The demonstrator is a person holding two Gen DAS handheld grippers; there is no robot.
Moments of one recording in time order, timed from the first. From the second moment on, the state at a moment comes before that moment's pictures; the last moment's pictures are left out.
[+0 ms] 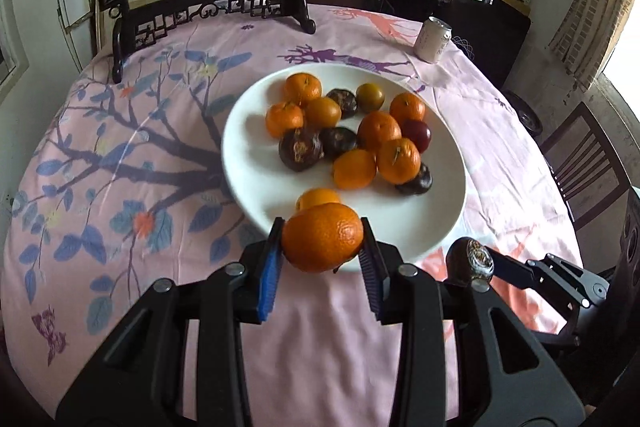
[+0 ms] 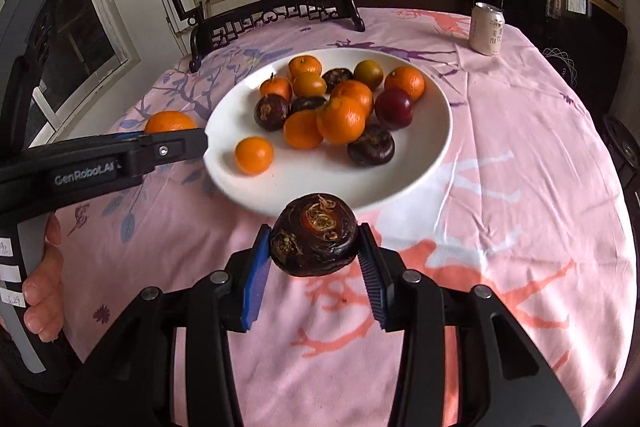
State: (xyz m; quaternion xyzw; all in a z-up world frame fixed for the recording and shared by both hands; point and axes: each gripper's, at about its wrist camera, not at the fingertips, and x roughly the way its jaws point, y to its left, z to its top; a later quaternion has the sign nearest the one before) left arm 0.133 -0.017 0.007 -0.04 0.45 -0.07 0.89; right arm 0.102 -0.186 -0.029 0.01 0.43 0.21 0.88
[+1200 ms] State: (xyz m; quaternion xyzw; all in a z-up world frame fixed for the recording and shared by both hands) left arm 0.088 0.008 -0.007 -0.04 0.42 0.00 0.91; right arm 0.074 -0.191 -0.035 -0.03 0.40 0.08 0.91
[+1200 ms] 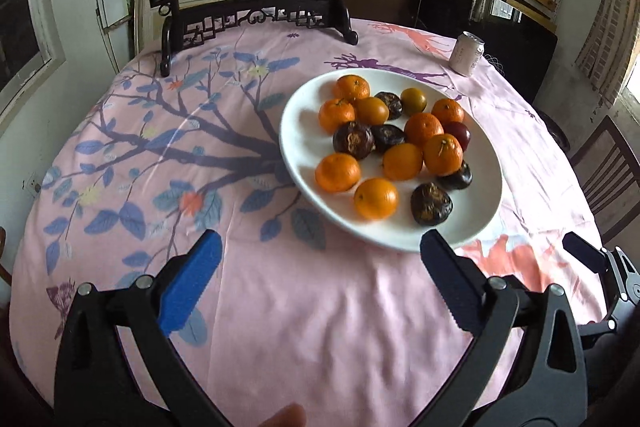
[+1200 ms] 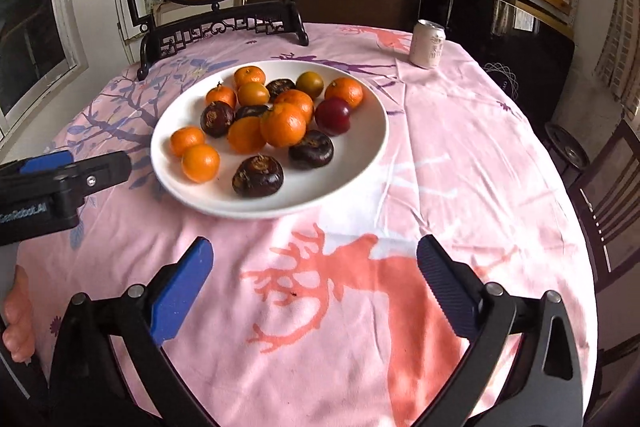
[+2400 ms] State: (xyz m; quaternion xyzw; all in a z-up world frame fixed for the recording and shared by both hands) left arm 0.040 0.006 -0.009 -0.02 0.41 0.02 0.91; right arm 0.051 -0.202 -0.021 -0.01 0.40 0.06 0.92
